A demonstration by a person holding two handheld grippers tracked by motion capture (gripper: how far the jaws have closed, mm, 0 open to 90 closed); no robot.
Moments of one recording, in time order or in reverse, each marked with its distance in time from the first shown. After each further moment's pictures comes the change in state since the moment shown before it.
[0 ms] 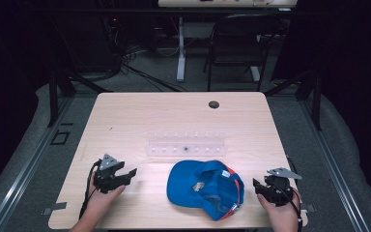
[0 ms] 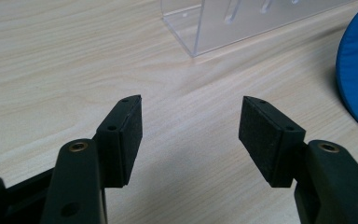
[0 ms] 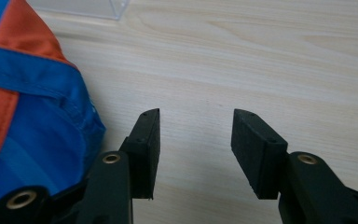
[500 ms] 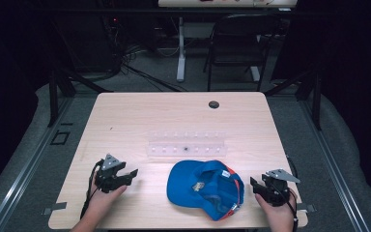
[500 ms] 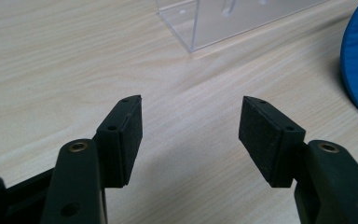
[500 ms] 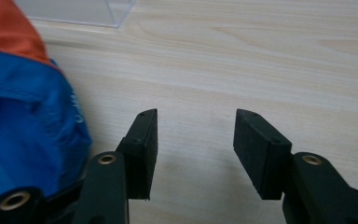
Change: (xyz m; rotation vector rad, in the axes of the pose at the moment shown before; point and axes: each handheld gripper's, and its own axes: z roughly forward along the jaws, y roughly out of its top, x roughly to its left) left arm 0.001 -0.001 0.005 0.027 -0.013 0.014; right arm -0.006 -0.014 0.020 -0.097 0.058 0.021
